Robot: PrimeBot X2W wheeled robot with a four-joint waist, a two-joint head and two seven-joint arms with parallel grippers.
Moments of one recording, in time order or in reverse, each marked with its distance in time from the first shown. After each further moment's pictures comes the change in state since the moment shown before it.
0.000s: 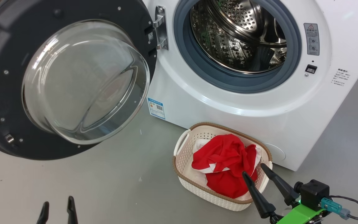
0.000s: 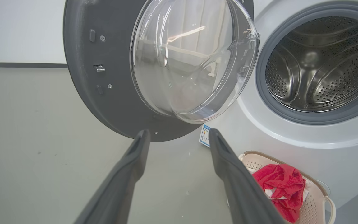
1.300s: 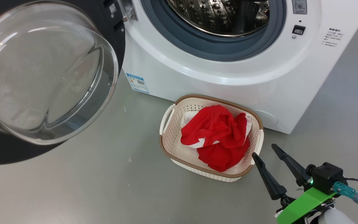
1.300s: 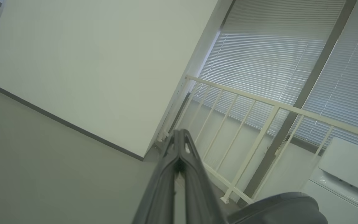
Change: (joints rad) left arm -0.906 0.475 0.450 0.538 -0.502 -0.143 0.100; right arm -0.071 -0.065 -0.018 -0.021 -0.002 0.000 0.000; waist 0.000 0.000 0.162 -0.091
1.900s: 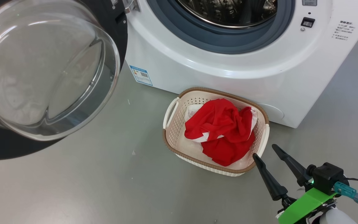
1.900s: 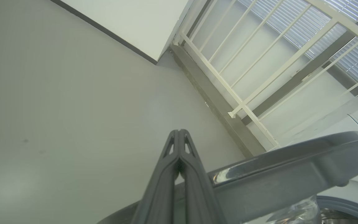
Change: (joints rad) left arm -0.209 0.079 -0.114 0.379 -0.086 0.000 0.466; right arm 0.000 -0.018 0.011 -0.005 -0.001 0.000 0.000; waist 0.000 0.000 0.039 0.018
